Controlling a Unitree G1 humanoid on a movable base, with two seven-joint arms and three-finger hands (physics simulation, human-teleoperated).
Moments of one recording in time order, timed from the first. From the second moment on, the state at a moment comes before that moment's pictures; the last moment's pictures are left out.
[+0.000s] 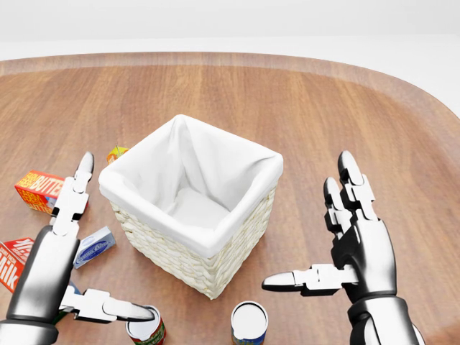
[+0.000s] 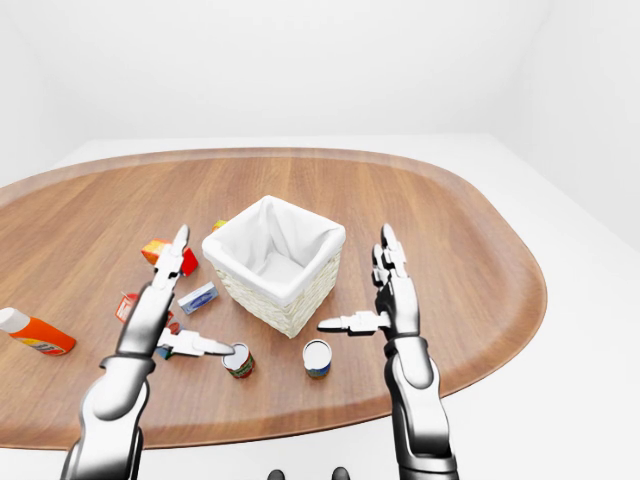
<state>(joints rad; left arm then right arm) 0.11 0.05 0.05 -0.47 0.50 0.09 -0.21 0.03 -0.01 -0.05 -0.25 0.11 0.09 0.08</state>
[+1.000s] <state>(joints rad) 0.15 0.05 0.03 -0.38 0.64 0.09 -0.20 0.04 -0.01 -0.04 -0.26 0.11 0.09 0.08</state>
